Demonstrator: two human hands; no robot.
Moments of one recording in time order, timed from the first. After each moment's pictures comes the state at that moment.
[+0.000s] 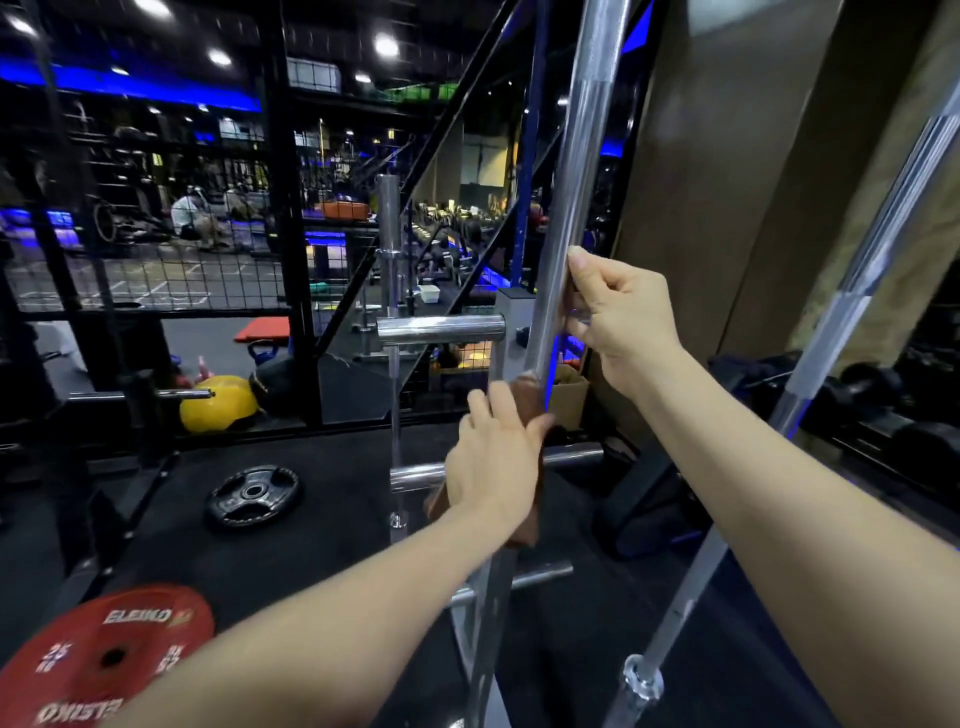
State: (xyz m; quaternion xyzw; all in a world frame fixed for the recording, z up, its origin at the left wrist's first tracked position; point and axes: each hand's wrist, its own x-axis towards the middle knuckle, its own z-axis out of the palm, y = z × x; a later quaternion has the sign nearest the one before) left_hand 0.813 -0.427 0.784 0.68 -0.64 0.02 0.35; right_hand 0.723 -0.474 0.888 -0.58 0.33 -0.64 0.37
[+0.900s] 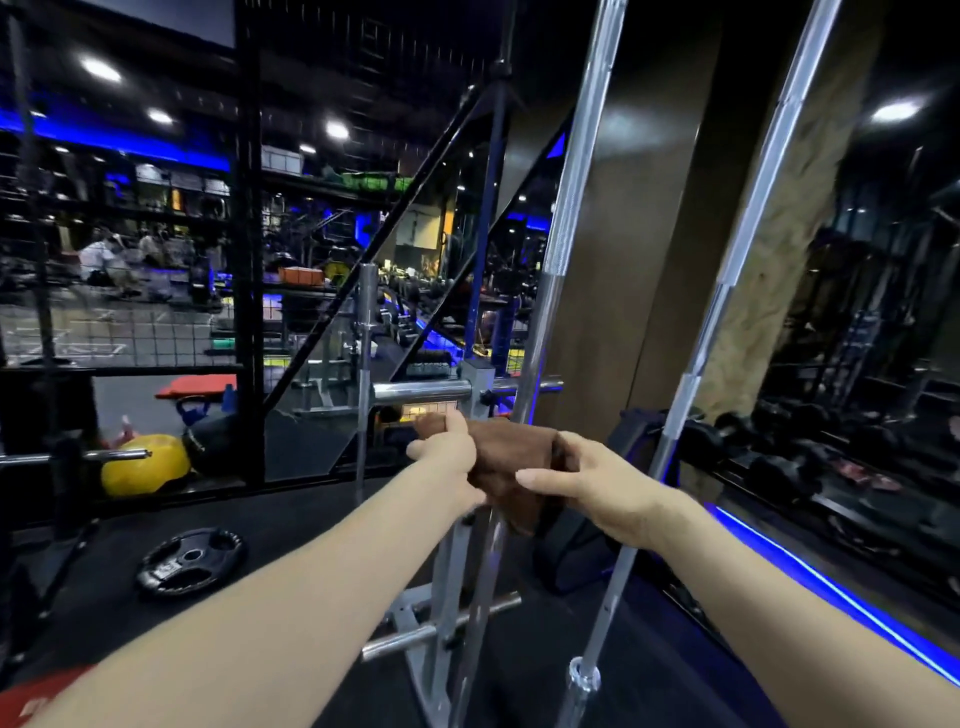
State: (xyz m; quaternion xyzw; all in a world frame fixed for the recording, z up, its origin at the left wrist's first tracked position) left_hand 0.888 -0.350 0.874 0.53 -0.34 -0.57 0.53; right_hand 0.739 -0.269 0.900 -0.65 0.42 -0.41 0.49
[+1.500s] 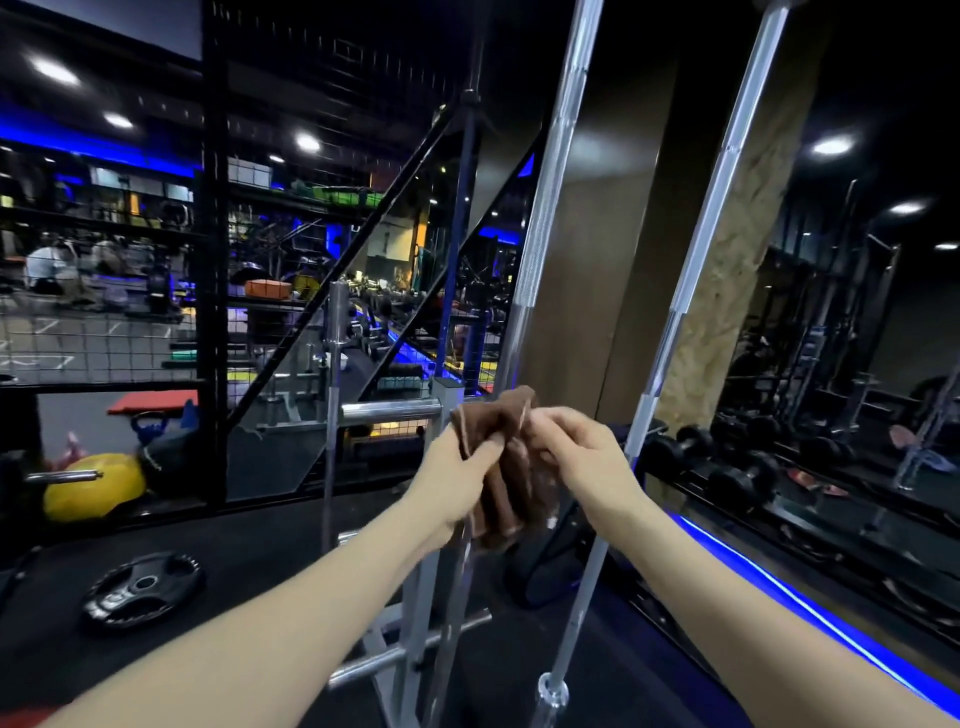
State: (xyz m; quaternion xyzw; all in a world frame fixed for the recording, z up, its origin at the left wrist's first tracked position) left_hand 0.870 -0.284 0.904 0.34 -0.57 -0.49 0.56; right_hand 0.739 -0.259 0.933 -0.61 0.47 -0.57 0.29
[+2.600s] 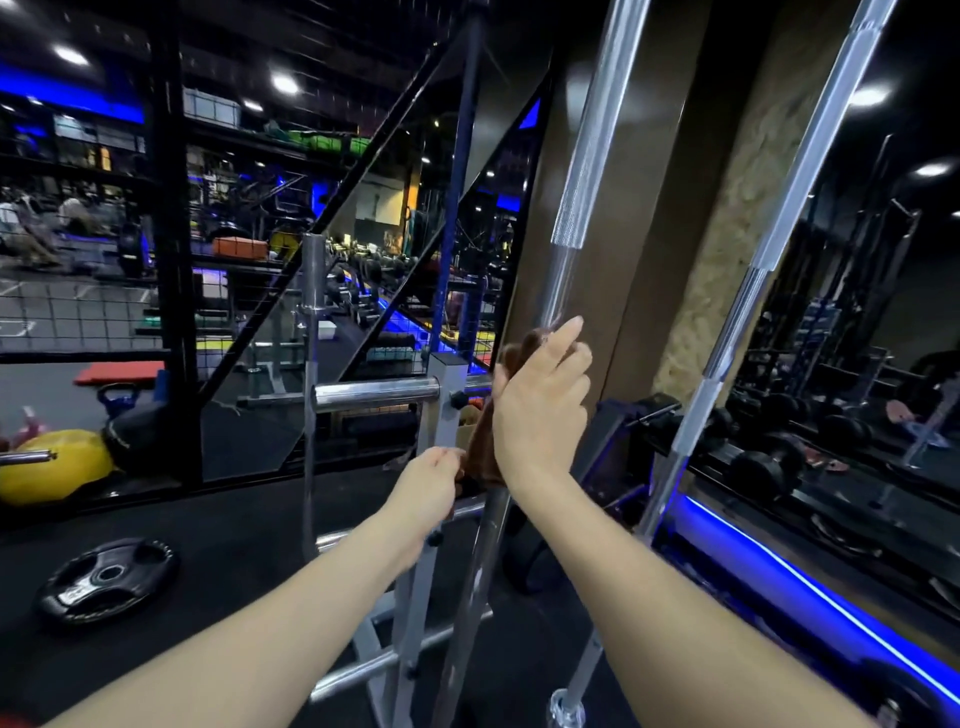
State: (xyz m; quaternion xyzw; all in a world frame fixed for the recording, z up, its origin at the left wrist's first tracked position) left_hand 0.876 -0.432 0.836 0.50 -0.50 -0.55 0.45; right_hand 0.789 -0.443 0.891 -0.49 0.73 -0.40 -0.27
